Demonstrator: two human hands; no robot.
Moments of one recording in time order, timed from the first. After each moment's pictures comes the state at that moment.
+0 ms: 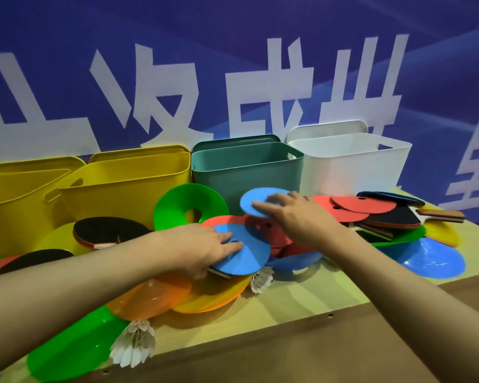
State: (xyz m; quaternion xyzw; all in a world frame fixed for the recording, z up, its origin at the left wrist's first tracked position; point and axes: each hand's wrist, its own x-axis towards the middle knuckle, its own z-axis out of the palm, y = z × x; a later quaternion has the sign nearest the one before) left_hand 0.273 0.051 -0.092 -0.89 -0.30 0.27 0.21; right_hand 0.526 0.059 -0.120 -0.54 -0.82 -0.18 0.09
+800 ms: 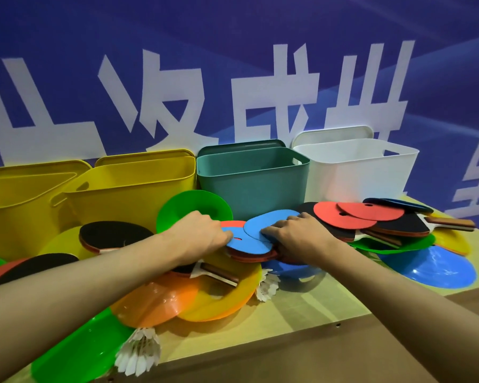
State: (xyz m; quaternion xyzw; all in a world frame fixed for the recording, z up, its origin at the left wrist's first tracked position) left_hand 0.265 0.062 -0.080 -0.84 -0.35 0.19 0.36; right_hand 0.516 0.076 -0.148 -0.51 -0.83 -0.22 0.03
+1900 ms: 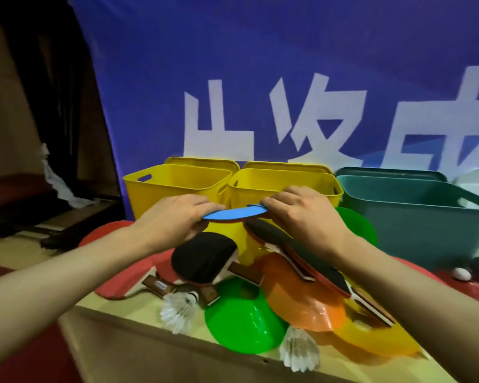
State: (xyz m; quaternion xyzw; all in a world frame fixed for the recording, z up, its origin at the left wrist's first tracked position) left_hand -0.058 -0.028 -0.037 -0.81 -0.50 -0.13 0.28; right_hand 0.228 0.068 -0.047 -0.20 -0.88 -0.31 0.30
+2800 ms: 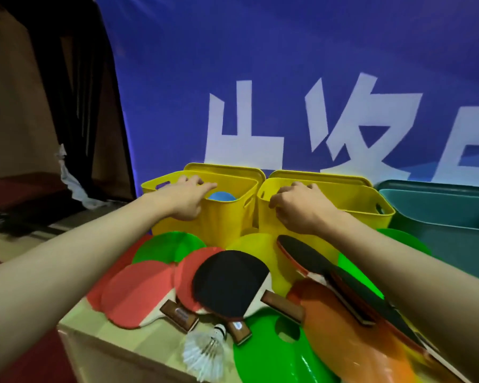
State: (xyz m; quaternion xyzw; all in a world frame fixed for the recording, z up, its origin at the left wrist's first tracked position) left_hand -0.158 0.091 -0.012 -0.69 -0.72 0.05 0.12; right_hand 0.129 0.154 -0.023 -0.36 -0.90 -0.22 0.11
